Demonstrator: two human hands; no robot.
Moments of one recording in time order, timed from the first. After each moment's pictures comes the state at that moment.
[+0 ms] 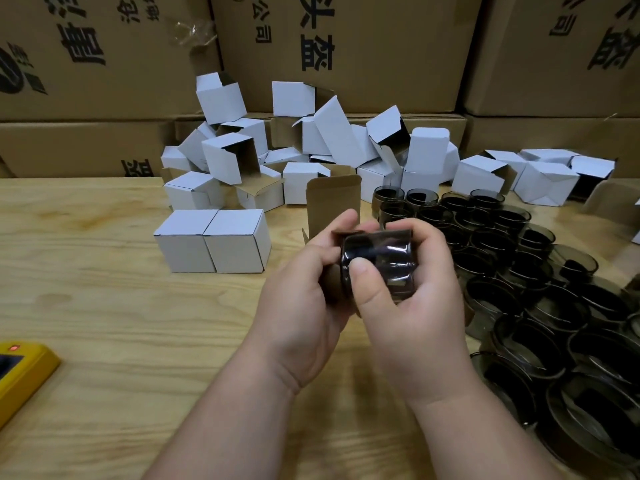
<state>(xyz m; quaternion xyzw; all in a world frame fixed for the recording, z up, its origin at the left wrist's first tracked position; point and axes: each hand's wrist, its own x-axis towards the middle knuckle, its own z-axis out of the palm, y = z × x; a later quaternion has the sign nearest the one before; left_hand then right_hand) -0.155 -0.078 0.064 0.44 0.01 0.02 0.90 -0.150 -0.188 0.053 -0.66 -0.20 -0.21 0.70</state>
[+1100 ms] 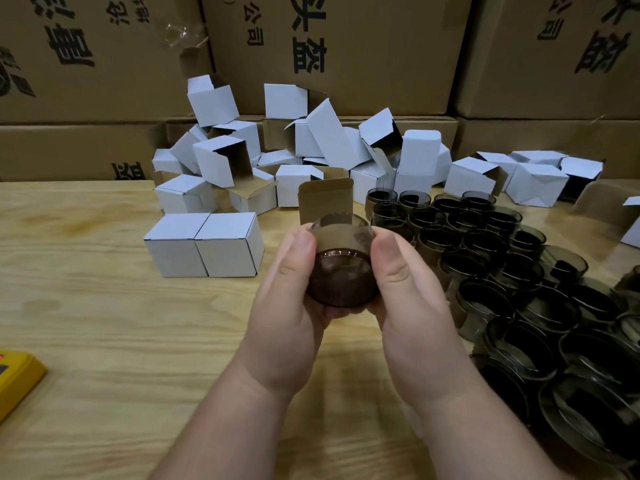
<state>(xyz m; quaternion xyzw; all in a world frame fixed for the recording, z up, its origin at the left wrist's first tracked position) -0.160 -0.076 0.055 0.52 -0.11 0.12 0.84 -0.150 -0.193 0.065 -0.55 -0.21 0.01 0.81</state>
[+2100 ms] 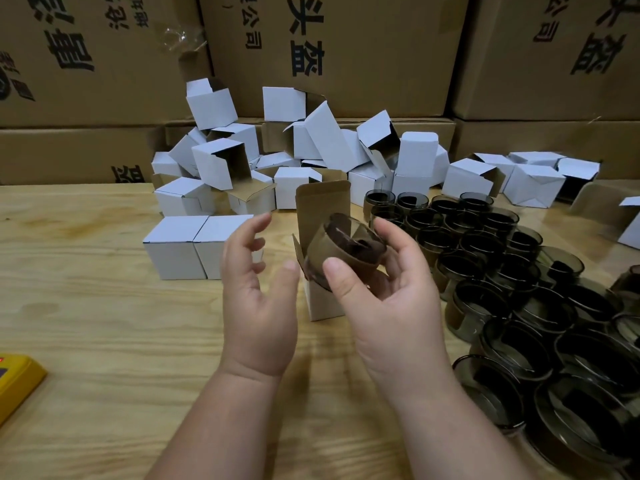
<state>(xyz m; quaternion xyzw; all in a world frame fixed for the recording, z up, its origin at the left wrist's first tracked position) -0.141 -0.051 0.023 0.69 -0.03 0.43 0.58 -0.146 -0.179 0.049 -0.56 -0.13 -0.11 0.81</state>
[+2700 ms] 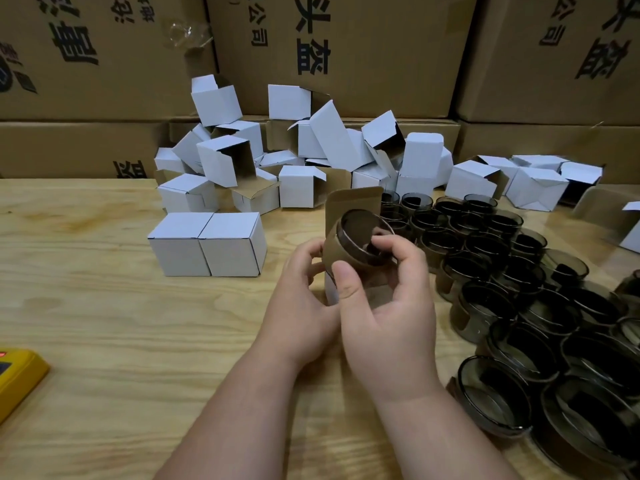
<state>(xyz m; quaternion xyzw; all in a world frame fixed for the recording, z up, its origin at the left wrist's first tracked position) -0.113 -0.055 -0.001 0.79 -0.03 0.21 0.58 -0.140 -0.169 0.027 -0.70 -0.13 -0.30 0.63</state>
